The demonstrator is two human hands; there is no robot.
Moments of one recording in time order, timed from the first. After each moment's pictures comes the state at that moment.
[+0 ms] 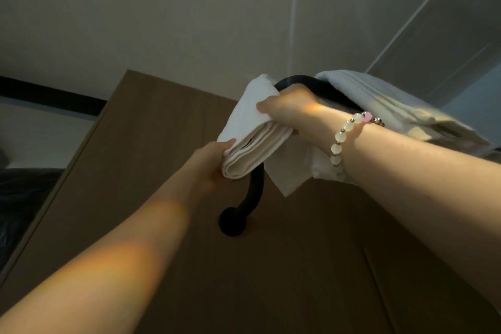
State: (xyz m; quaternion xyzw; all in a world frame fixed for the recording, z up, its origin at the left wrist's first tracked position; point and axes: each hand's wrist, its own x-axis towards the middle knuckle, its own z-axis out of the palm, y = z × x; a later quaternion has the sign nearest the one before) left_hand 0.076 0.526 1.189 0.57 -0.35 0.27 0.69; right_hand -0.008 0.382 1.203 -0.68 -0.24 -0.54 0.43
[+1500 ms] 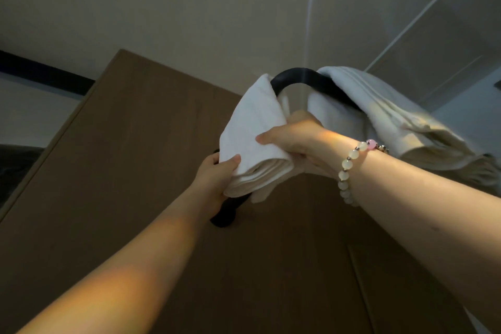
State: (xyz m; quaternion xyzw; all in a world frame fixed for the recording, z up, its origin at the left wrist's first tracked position) left_hand 0.116 0.512 1.161 0.58 -0.37 0.32 0.66; right_hand 0.019 0.375 1.175 -0.74 -0.16 -0.50 0.42
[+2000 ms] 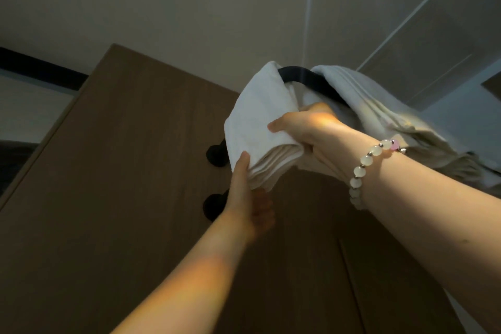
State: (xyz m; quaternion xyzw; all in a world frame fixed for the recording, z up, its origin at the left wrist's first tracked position) left_hand 0.088 0.457 1.110 0.50 -0.33 0.09 0.79; right_hand 0.003 0.362 1.167 -0.67 -0.16 -0.52 0.50
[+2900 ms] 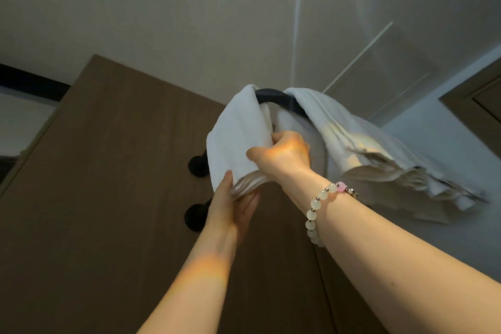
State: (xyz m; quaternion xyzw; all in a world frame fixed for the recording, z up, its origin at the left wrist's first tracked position) left_hand 0.067 0.447 1.106 0.34 -0.40 0.08 0.85; right_hand -0.004 0.367 1.139 -0.66 -0.15 -0.59 0.44
